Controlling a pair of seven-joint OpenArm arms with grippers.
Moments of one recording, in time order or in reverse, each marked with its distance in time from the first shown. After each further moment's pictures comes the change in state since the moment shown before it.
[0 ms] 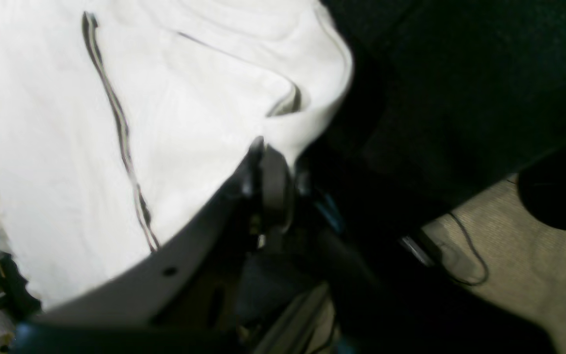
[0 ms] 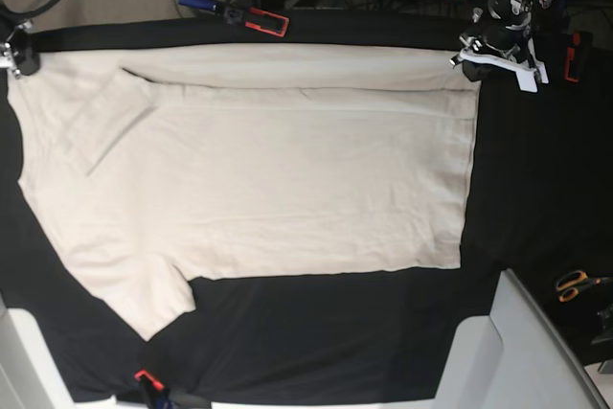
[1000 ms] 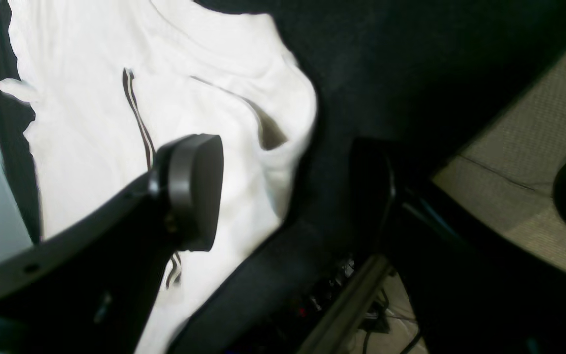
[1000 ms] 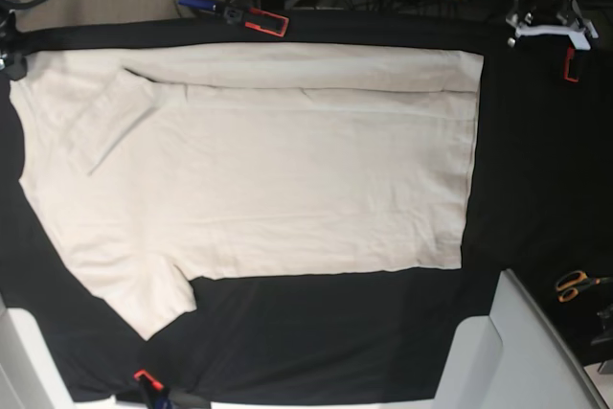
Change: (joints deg) left arm 2.8 1.7 -17.3 -6.4 0.5 0.7 0.1; right arm -0.3 -1.4 11.0 1.0 1.8 1.4 -1.4
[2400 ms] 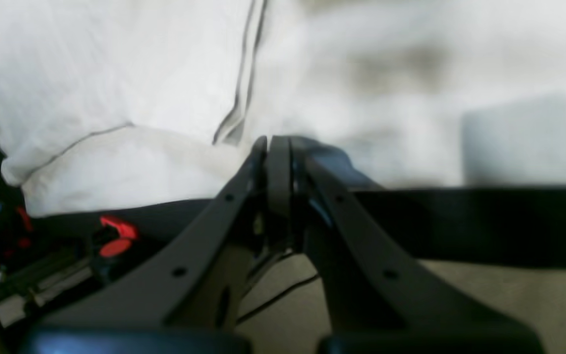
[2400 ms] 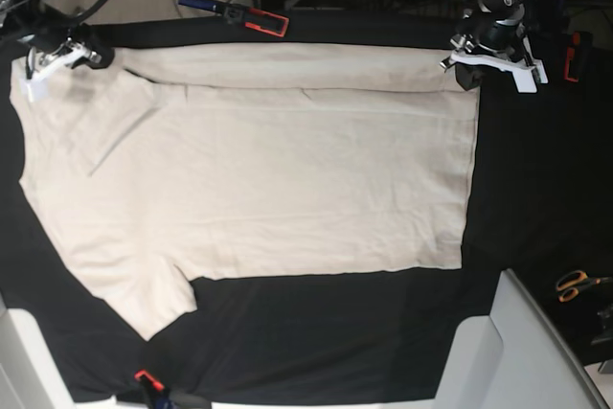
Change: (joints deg) left arm 1.2 3.4 15.9 18.1 0.2 -0.1 0.0; right arm -1.3 -7.3 -23.6 12.0 -3.8 9.7 -14.1
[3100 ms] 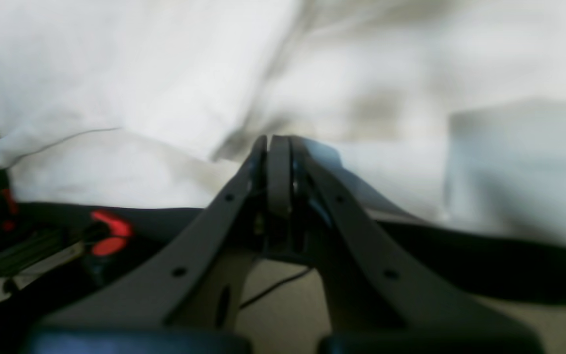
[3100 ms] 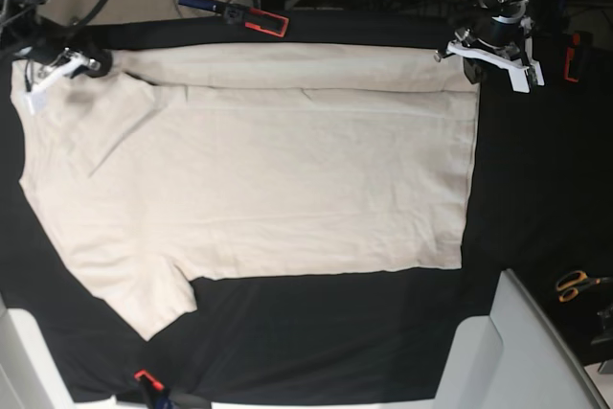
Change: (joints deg) left arm 0.0 0.5 -0.2 -0.1 12.7 0.0 -0.1; right arm 0.9 3.0 -2.3 -1.4 -0.1 0.0 0.2
